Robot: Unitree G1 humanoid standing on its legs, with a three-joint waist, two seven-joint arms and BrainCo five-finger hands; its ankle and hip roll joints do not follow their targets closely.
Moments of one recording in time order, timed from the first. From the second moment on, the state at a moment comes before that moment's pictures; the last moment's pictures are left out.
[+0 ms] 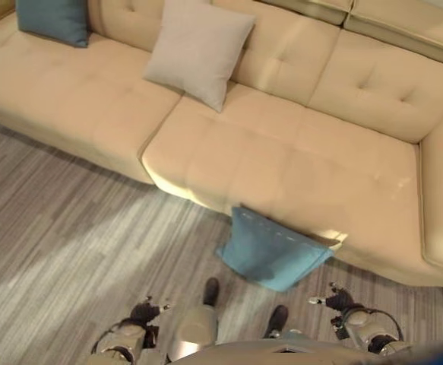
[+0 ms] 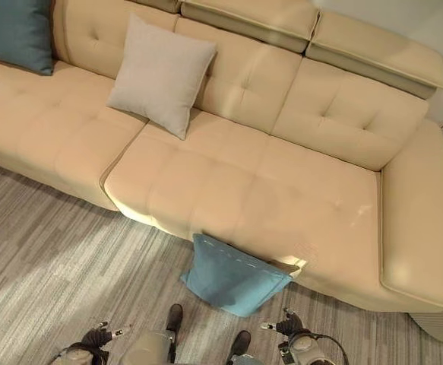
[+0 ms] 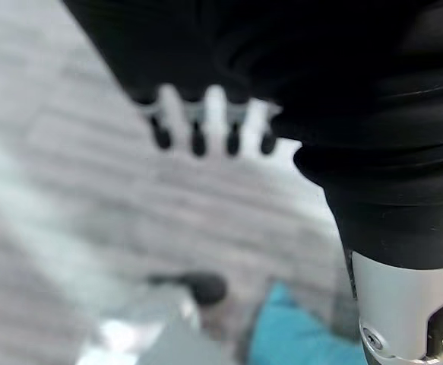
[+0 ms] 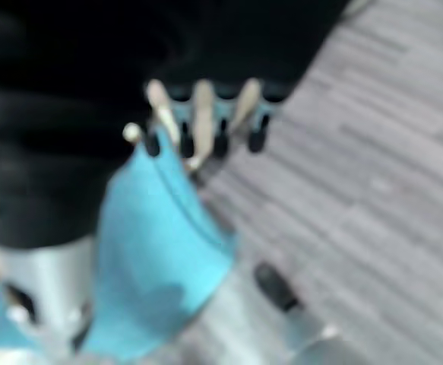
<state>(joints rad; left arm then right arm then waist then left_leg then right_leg) -0.09 0.33 -0.16 1.33 -0.18 -0.13 0.07 -0.14 -0.23 0.32 1.21 0.05 -0.07 -0.16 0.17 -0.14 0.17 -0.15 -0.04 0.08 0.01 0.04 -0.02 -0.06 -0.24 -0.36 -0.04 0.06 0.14</state>
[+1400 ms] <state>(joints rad) -0.84 0.42 -0.30 1.01 -0.53 -0.31 0.38 -0.92 -0.40 0.26 0.91 0.29 -0.24 -0.56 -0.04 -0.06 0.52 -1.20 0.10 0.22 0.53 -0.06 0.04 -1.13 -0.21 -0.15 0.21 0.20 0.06</state>
